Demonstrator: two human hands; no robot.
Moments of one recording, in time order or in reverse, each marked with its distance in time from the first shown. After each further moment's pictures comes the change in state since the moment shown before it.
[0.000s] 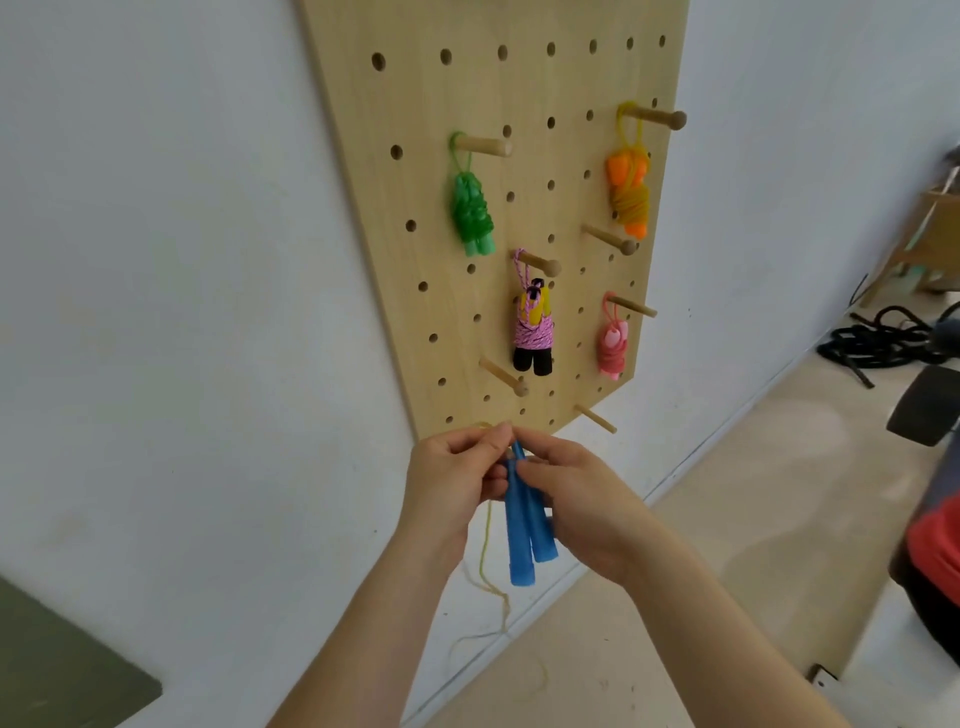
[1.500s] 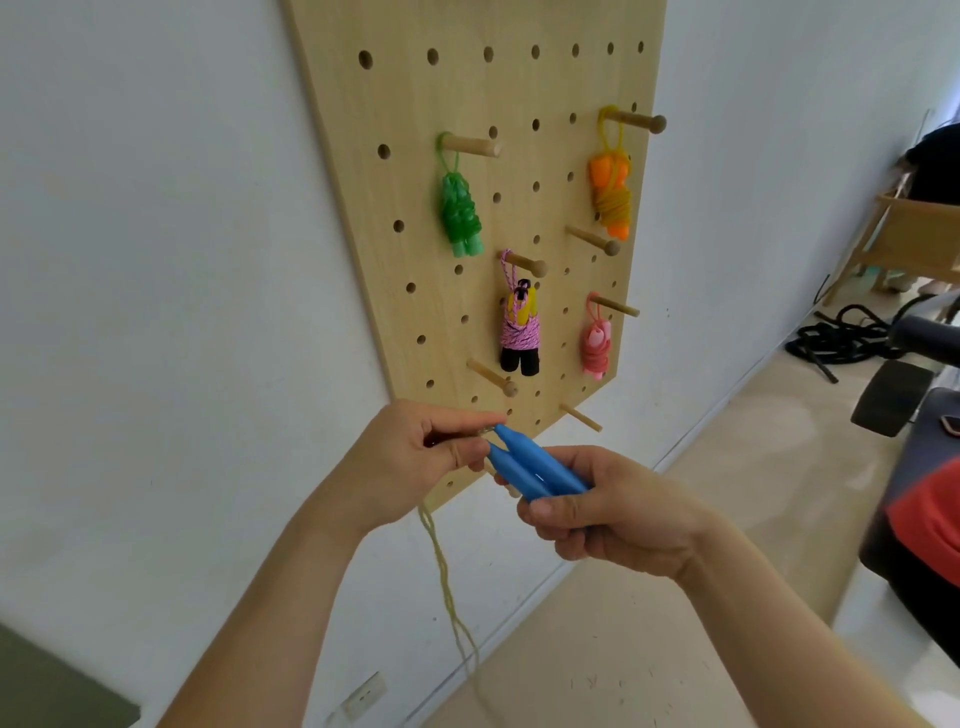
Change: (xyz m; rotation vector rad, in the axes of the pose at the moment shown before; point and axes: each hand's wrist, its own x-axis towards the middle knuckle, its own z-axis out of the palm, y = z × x) left_hand -0.003 0.049 -0.044 0.587 -0.427 0.370; right_hand -0.009 0.001 -0.035 0.127 -0.388 0.088
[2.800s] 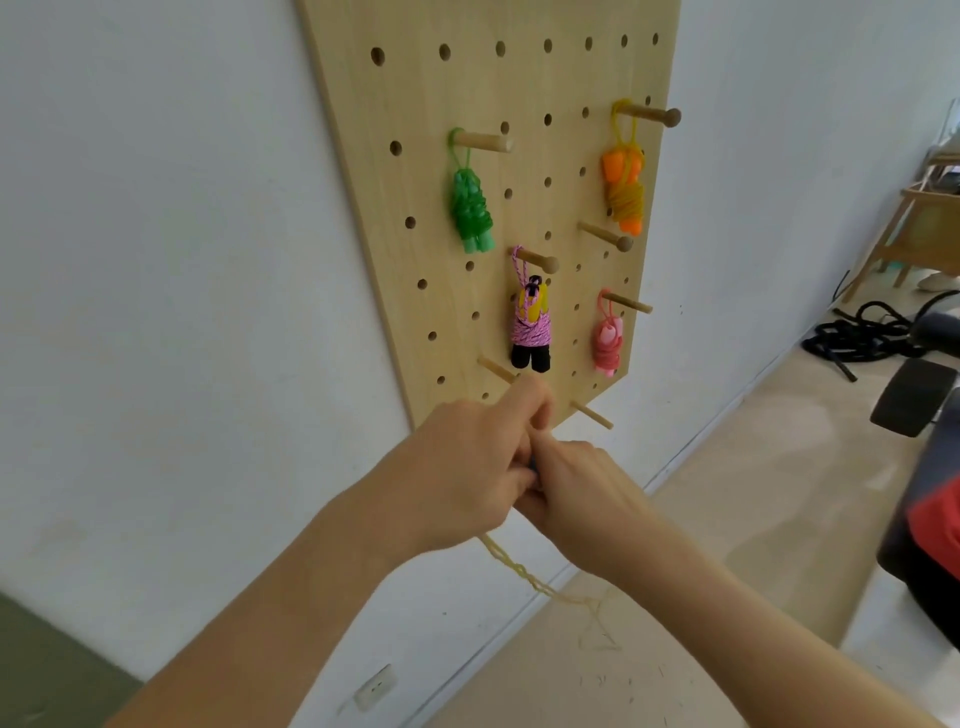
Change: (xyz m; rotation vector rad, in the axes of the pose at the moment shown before) left_hand -0.007 0.035 0.020 0.627 -0.108 0.294; right_hand 0.022 0.002 0.035 -1.352 0.500 -0.302
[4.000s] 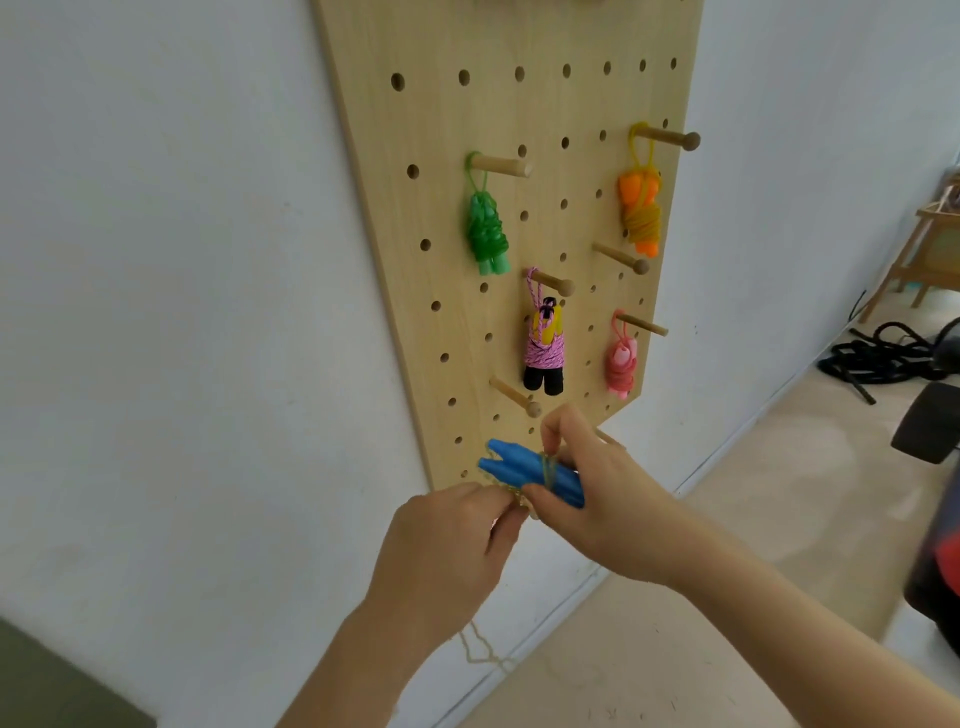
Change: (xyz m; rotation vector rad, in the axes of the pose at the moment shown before) left_hand -0.026 -0.035 0.048 0.164 0.285 -0.125; right_hand 0.014 0.014 -0.020 0.261 -0.034 0.007
